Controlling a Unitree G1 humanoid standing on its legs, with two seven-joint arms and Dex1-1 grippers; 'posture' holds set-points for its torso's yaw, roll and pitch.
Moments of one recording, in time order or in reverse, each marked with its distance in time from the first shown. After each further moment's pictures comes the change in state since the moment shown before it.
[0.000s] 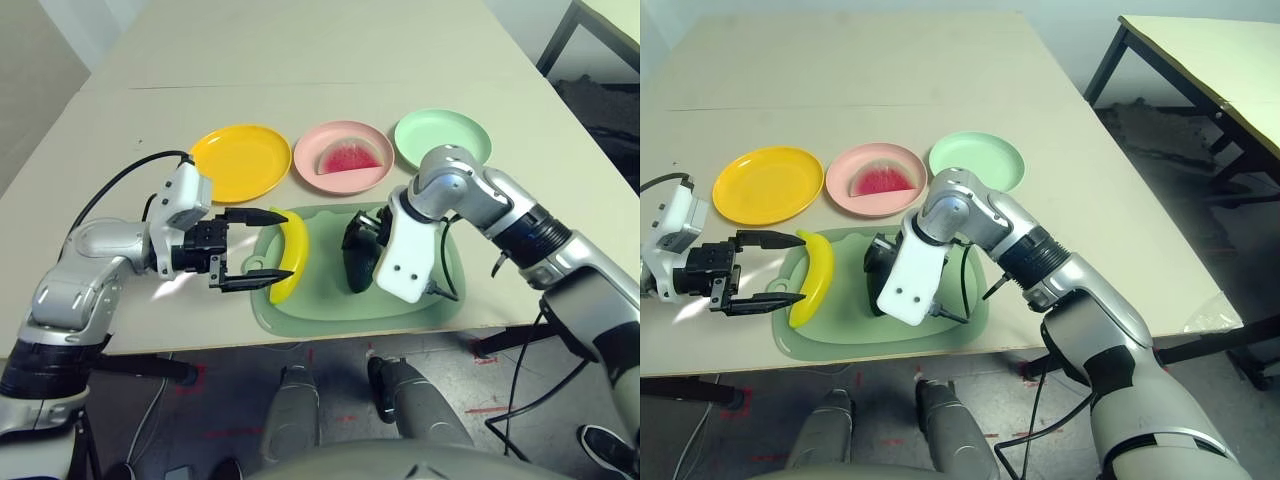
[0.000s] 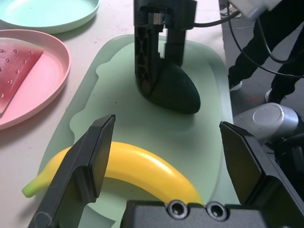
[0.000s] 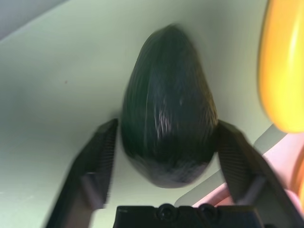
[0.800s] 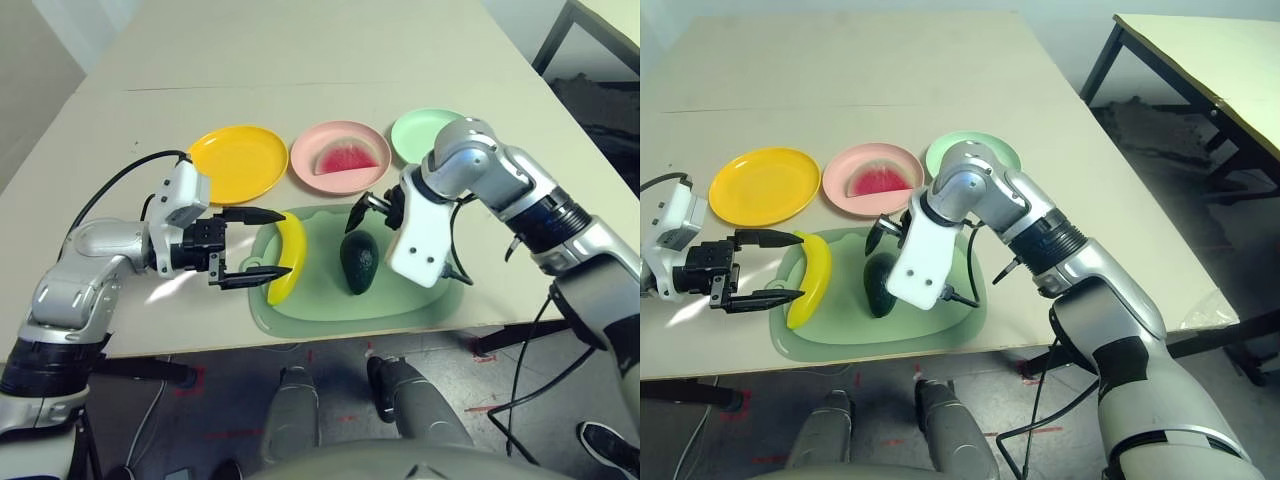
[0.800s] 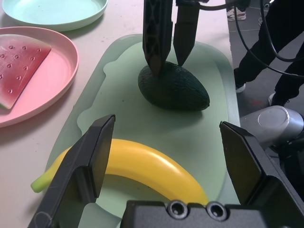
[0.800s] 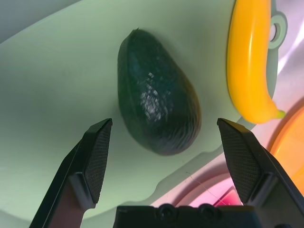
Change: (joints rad) left arm -0.016 0.000 0.000 0.038 0.004 -0.006 -0.005; right arm -0.045 -0.013 -0.037 -0.034 0.112 -0.016 0.058
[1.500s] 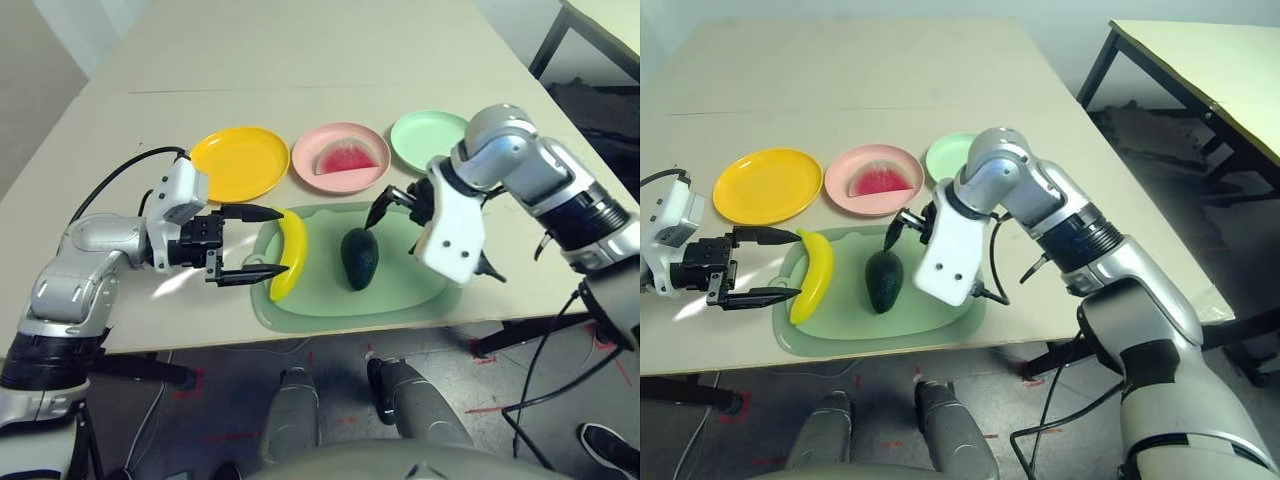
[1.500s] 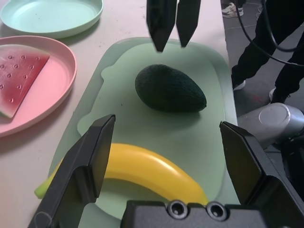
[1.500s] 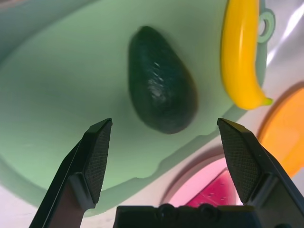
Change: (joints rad) left arm -0.027 -0.001 -0.001 0.011 0.010 -0.010 -0.008; right arm -0.030 -0.082 -0.017 -0.031 0.072 -0.001 0.025
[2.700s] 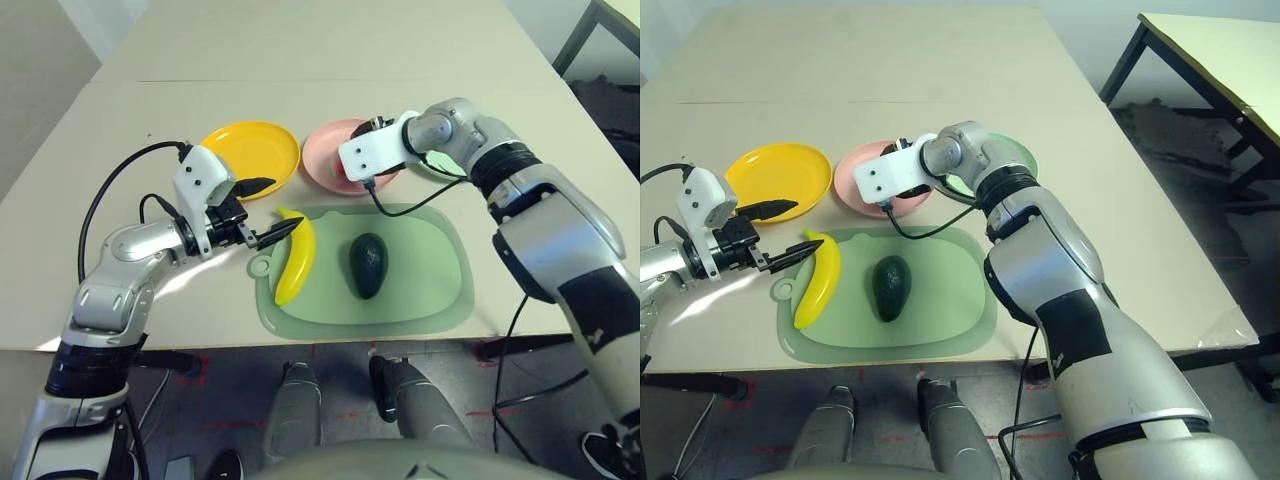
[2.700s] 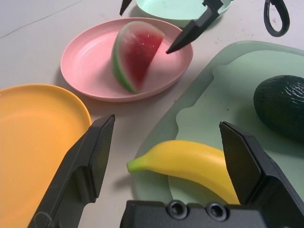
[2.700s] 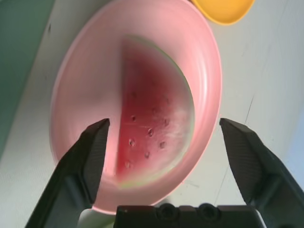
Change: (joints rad) left arm -0.012 -0.160 -0.016 -0.062 0.150 0.083 0.474; right arm -0.326 0.308 -0.058 1.059 -0.454 0.047 -0.814
